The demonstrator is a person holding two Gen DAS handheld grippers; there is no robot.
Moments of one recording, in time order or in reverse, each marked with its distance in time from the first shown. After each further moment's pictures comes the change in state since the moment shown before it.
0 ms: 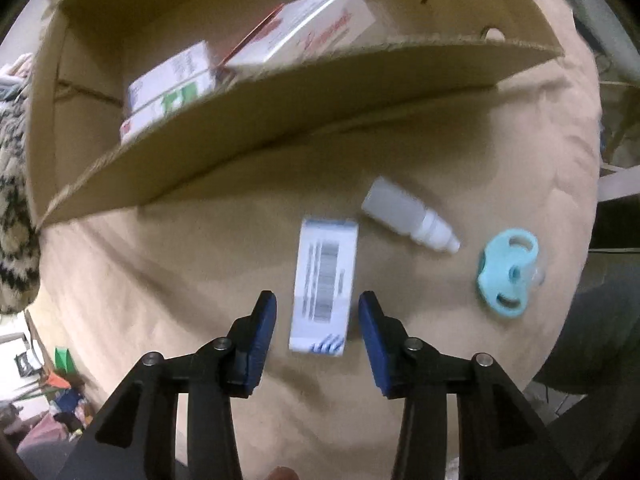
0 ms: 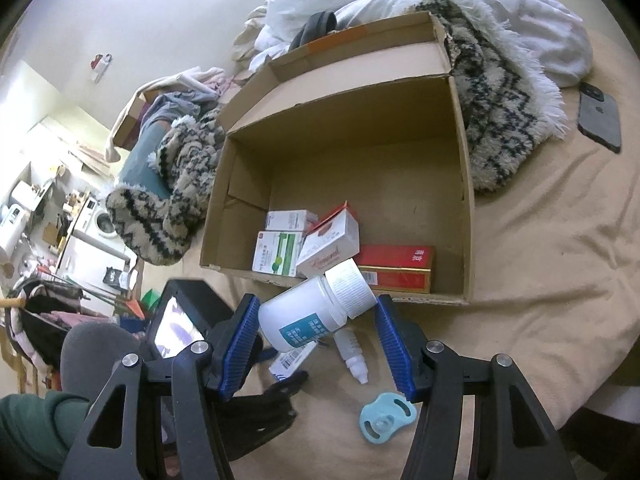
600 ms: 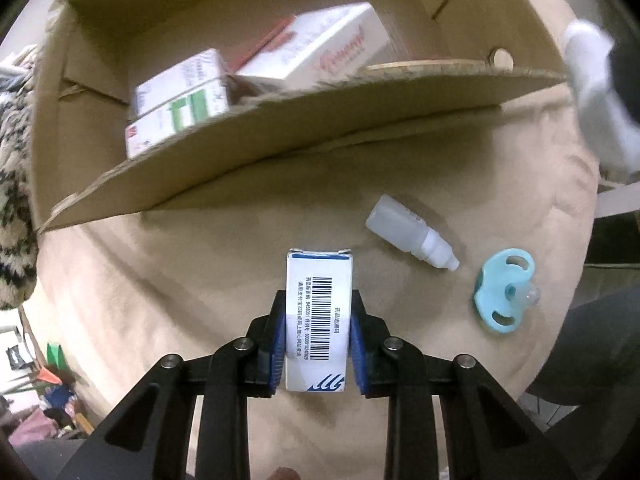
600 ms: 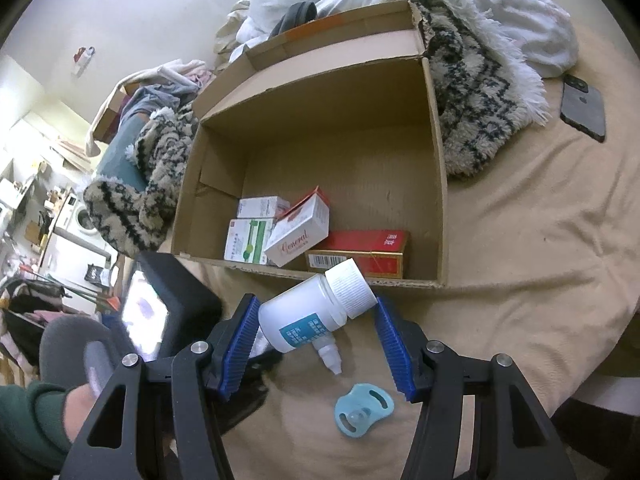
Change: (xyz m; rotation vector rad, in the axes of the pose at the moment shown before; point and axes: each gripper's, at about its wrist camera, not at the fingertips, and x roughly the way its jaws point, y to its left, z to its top) left arm -0.012 -0.013 -0.005 -0.049 -0.029 -0.015; right arm 0.007 -0.008 -0.008 0.007 0.017 -0.084
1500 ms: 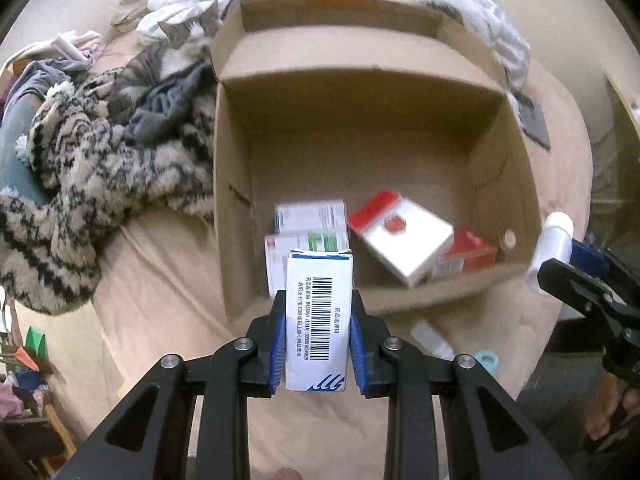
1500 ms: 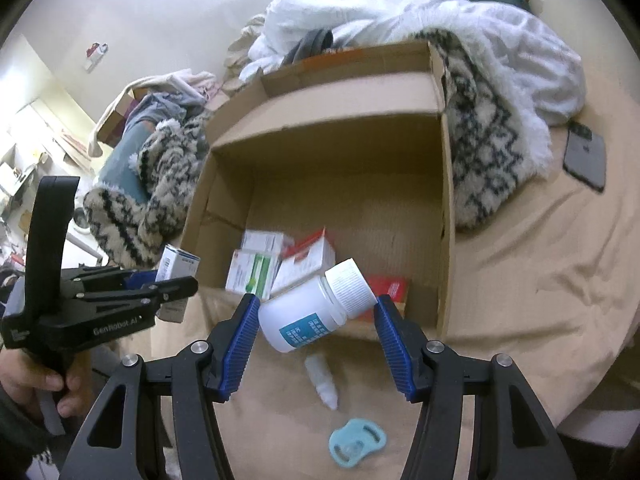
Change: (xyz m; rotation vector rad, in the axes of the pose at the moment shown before) left arm -0.099 0.135 0.054 -0.178 -0.242 -0.031; right arm -0.009 0.012 0.033 -0.065 -0.107 -0.042
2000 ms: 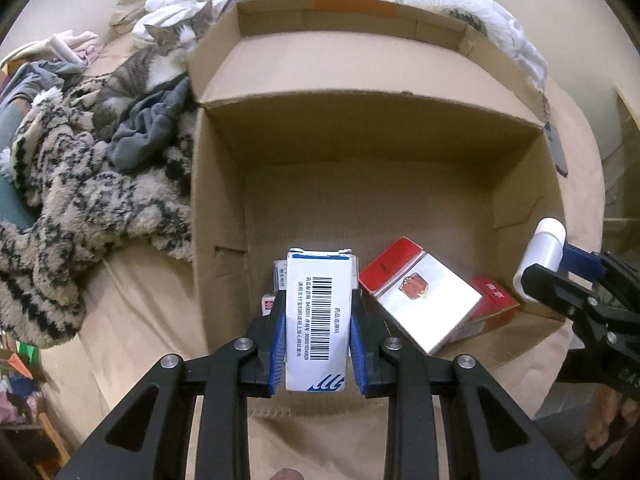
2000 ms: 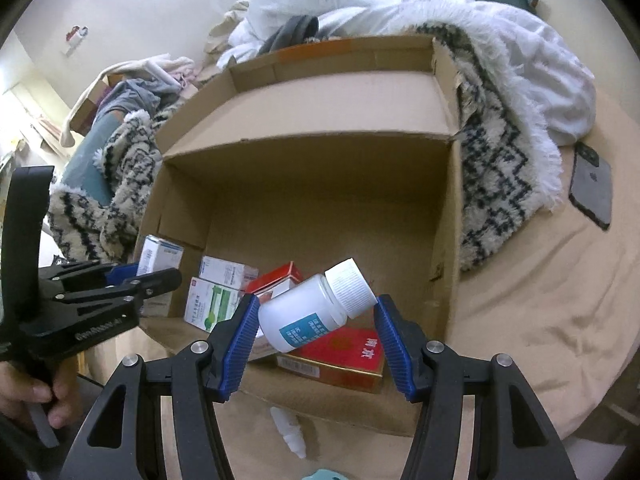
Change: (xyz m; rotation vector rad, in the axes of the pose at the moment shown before) left arm 0.045 0.007 0.039 0.005 -0.013 -0.014; right arm 0.054 -0.005 0.037 -0.007 0.078 -0.095
